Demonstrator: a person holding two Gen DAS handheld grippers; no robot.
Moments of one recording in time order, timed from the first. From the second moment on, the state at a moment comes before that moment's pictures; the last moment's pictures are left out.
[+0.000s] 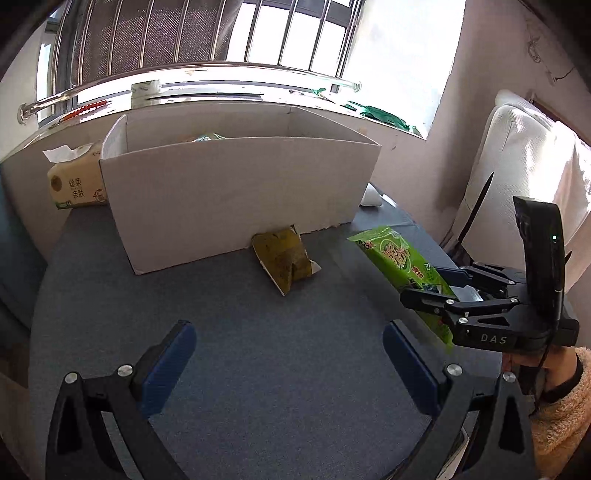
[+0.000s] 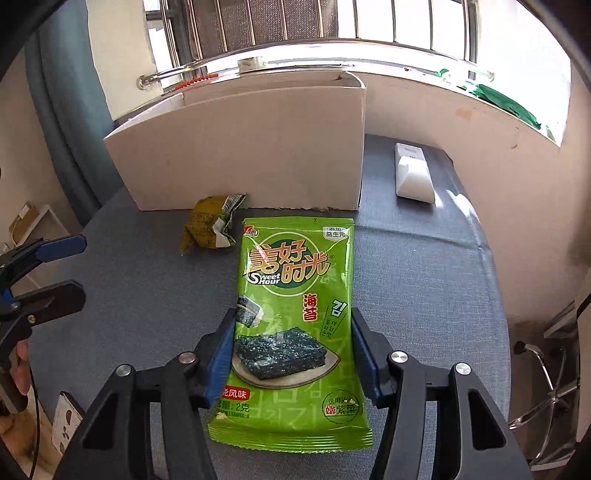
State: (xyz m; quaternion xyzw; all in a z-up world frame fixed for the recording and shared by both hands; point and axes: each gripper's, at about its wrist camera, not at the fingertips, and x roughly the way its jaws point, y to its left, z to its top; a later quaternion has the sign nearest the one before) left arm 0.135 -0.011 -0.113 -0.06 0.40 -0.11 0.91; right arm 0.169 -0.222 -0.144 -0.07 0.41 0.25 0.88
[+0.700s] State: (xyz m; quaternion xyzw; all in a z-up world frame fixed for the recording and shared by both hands) left arm 0.235 -0.034 -0.143 -0.04 0.46 -0.11 0.88; right arm 0.111 -0.288 -0.127 0.06 0.37 0.24 0.89
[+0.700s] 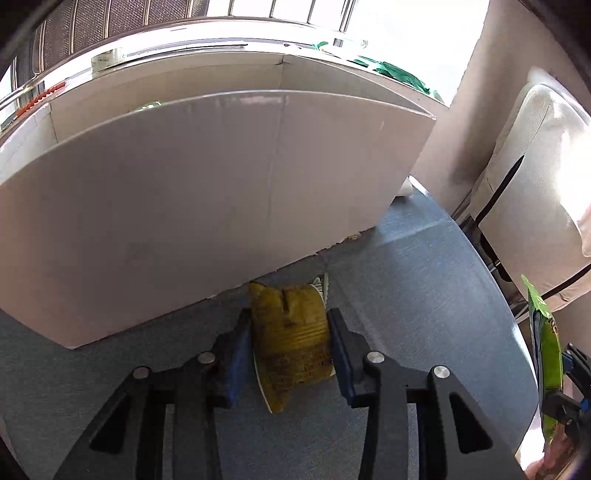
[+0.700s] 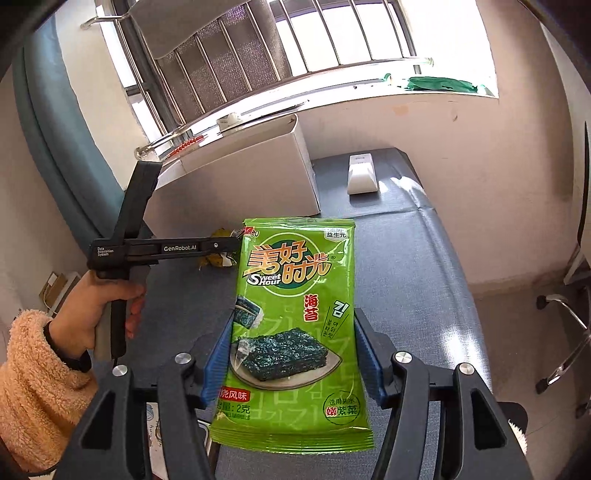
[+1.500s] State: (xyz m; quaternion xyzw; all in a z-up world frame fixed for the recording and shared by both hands) left arm 0.219 0.083 0.005 -0.10 0.30 -0.08 0.95; right arm 0.232 -0.182 -0.032 0.05 0.34 0.31 0.89
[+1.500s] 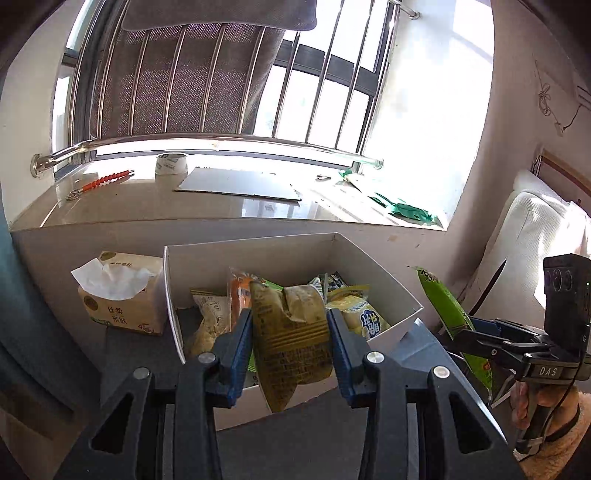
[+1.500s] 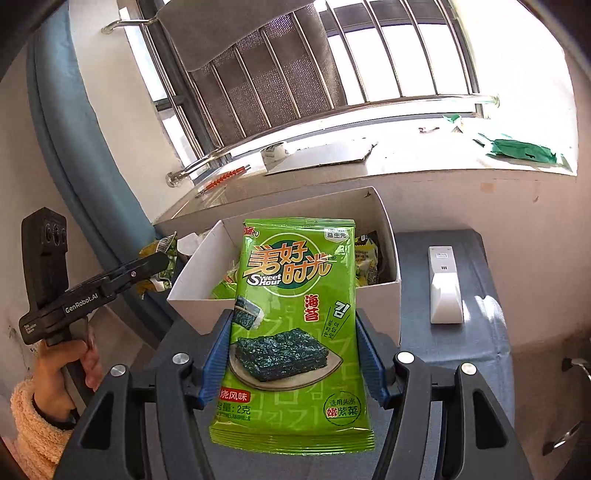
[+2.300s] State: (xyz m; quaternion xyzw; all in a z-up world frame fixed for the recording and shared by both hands) left arm 0.256 0.120 0.012 -0.05 0.29 0.04 0.96; right arm 0.328 -0.116 -0.032 0.01 0.36 0.26 0.89
